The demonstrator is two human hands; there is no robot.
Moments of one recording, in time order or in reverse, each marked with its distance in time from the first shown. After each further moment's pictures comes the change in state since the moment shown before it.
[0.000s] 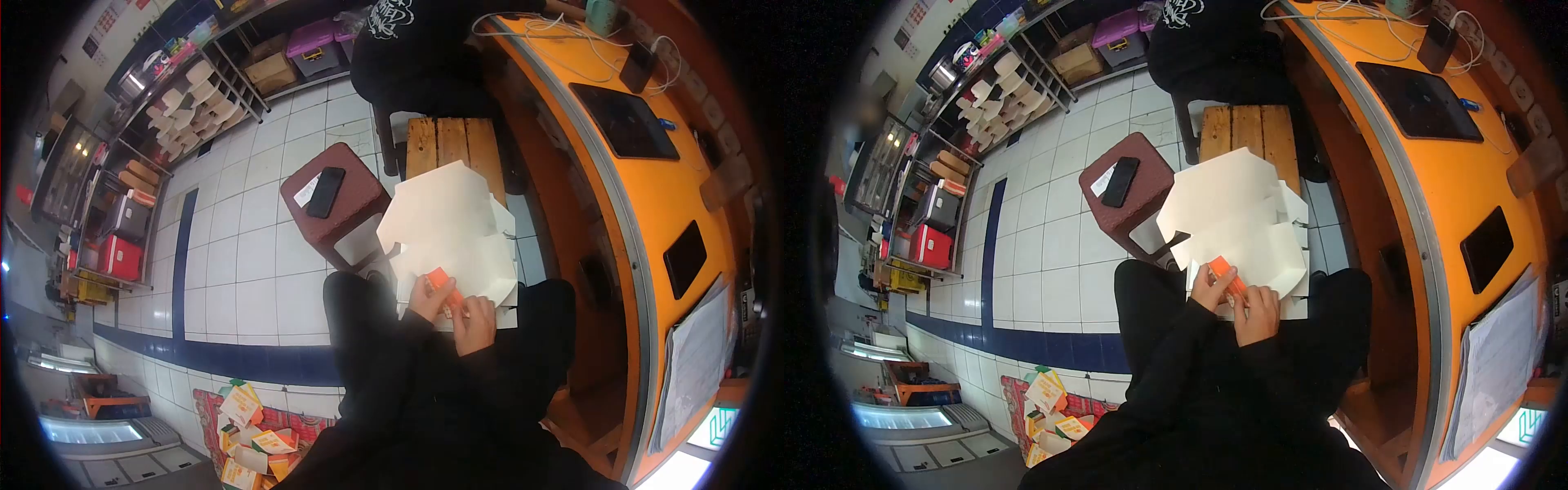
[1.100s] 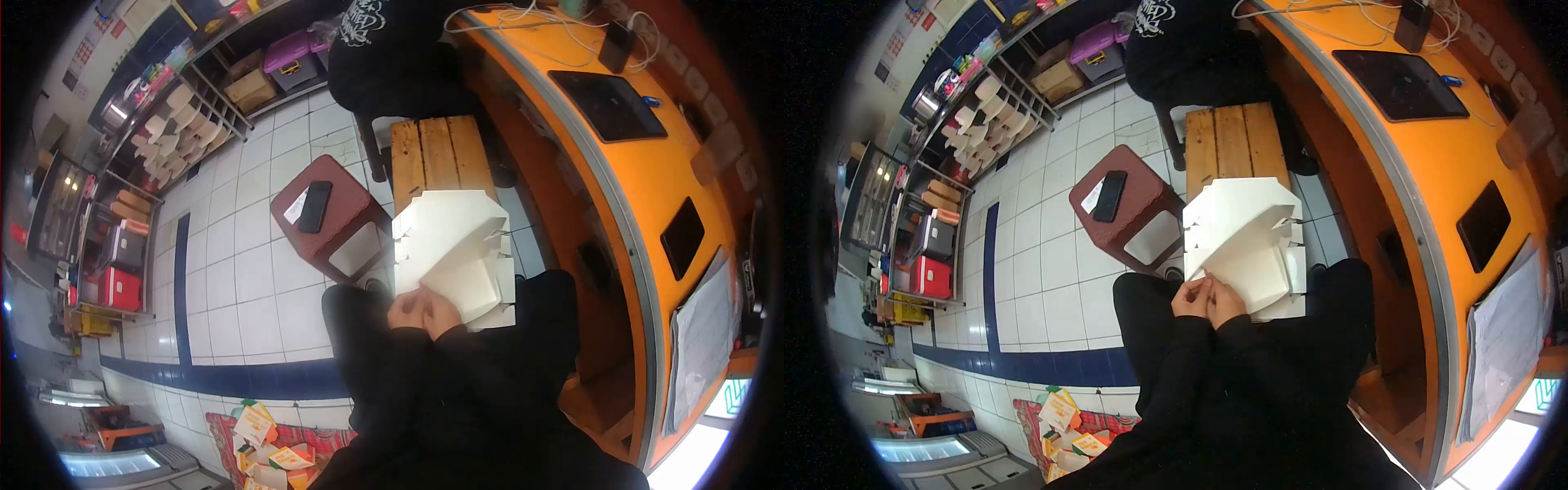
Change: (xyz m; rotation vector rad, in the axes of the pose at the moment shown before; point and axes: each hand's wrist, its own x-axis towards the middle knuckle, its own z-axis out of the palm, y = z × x) left_hand 0.002 -0.047 -0.025 0.089 0.419 0.295; right_hand -0.007 0.033 0.096 0.251 -0.375 0.185
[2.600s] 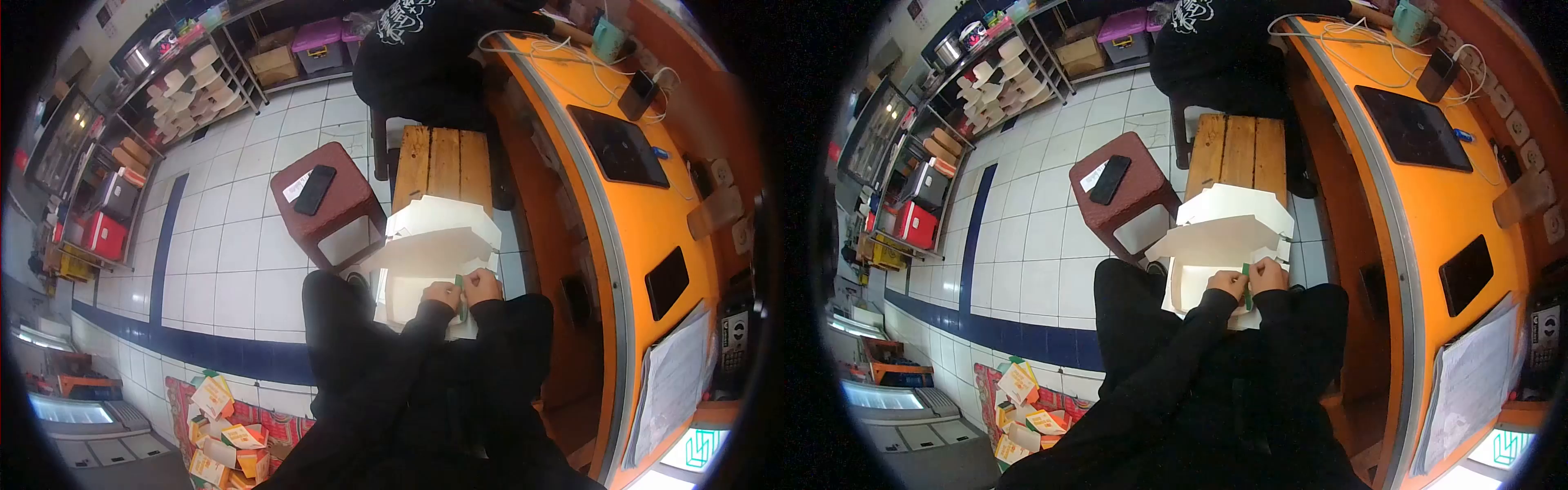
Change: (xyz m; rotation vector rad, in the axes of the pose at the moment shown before) left_hand 0.008 0.039 0.097 0.526 -0.446 -0.183; right_hand 0.060 0.036 -0.119 -0.233 0.151 0.143
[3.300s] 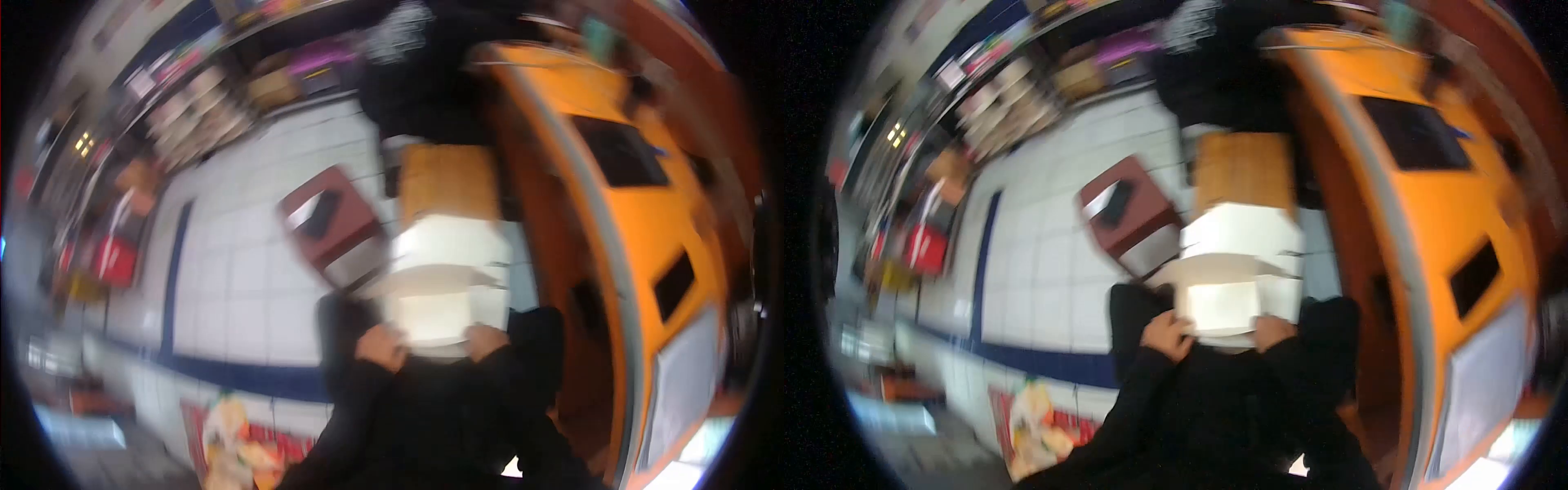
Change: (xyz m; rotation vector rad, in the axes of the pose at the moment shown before) left_hand -0.088 -0.079 -0.114 0.626 0.269 0.583; right_hand -0.064 -0.001 -0.016 -0.623 -0.603 -0.119
